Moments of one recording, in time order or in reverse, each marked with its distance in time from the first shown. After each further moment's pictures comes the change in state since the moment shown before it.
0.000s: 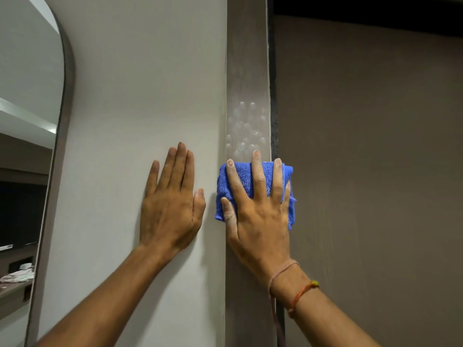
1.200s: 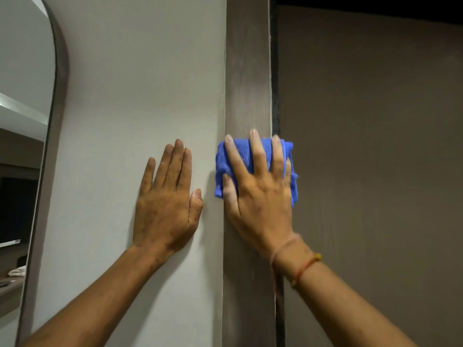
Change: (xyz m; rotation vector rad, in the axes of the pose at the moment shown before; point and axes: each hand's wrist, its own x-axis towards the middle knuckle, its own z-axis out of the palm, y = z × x) left_hand 0.000 -0.001 0.001 0.005 0.018 0.017; right_hand 0.036 0.007 -0.002 0.048 0.028 -0.046
